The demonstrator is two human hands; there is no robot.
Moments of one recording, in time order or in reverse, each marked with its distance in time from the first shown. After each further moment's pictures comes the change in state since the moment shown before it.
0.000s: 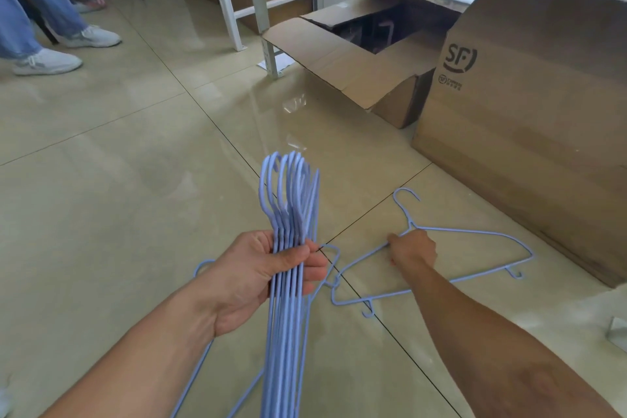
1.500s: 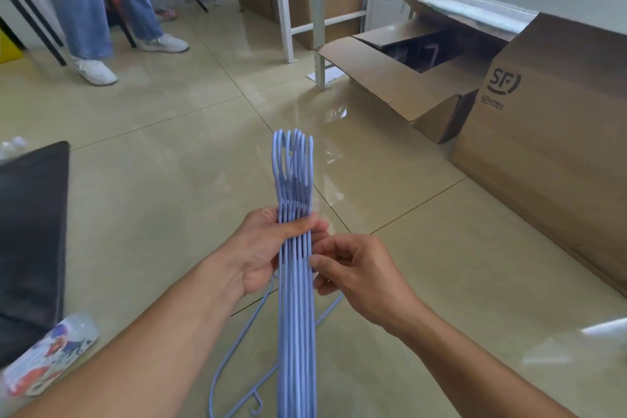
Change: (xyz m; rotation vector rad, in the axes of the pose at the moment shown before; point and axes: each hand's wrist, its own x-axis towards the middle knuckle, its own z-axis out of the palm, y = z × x) left_hand -0.056 0.009 -0.044 -0.104 0.158 0.104; right_hand -0.259 -0.061 -0.048 0.345 -0.809 -0.707
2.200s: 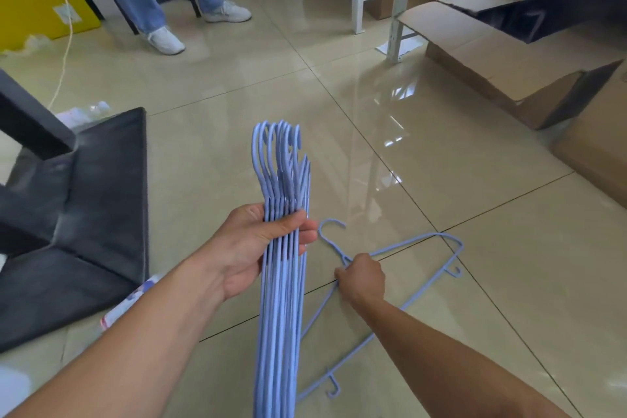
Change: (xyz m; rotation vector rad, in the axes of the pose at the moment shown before) left_hand -0.035 0.004 -0.140 -0.054 0.175 0.015; right_hand 0.109 0.148 0.155 -0.584 0.186 0.537
